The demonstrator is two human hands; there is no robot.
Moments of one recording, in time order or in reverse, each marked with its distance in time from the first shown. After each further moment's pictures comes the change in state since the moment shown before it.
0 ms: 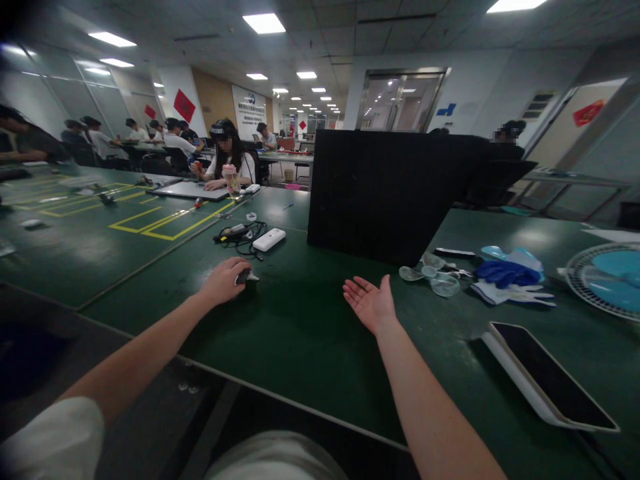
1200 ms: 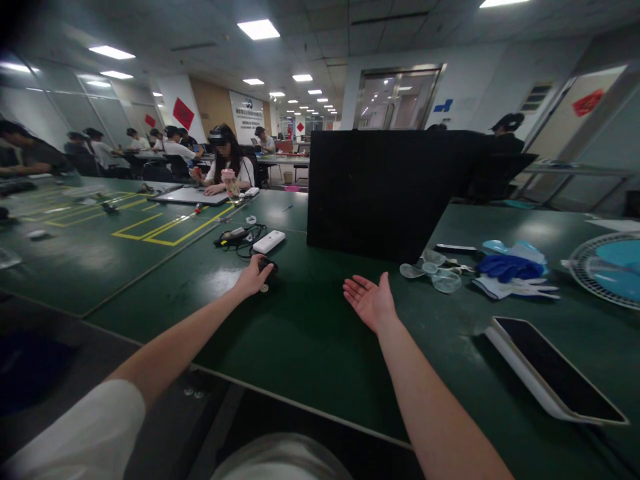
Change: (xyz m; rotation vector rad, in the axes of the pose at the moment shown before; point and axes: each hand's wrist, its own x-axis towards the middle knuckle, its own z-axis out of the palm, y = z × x) left_hand 0.050 0.047 0.039 -0.461 0.032 -0.406; right_hand 0.000 0.000 0.001 -0.001 -0.014 0.001
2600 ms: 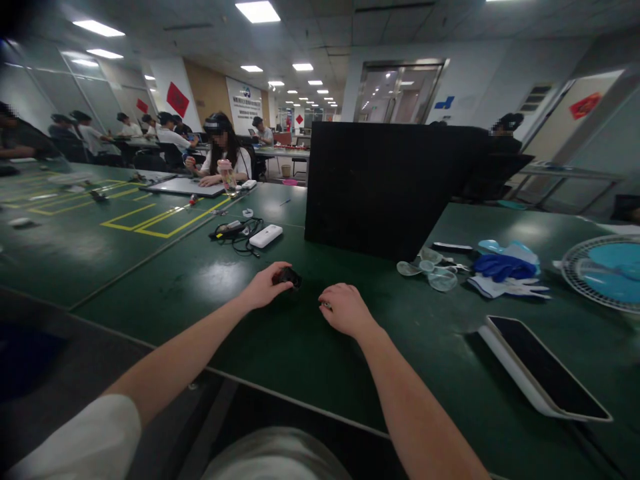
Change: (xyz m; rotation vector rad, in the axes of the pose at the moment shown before) left_hand -0.044 0.038 0.022 -0.219 -0.231 0.284; right_hand -0.041 0.022 0.040 -2.041 -0.461 -0.746
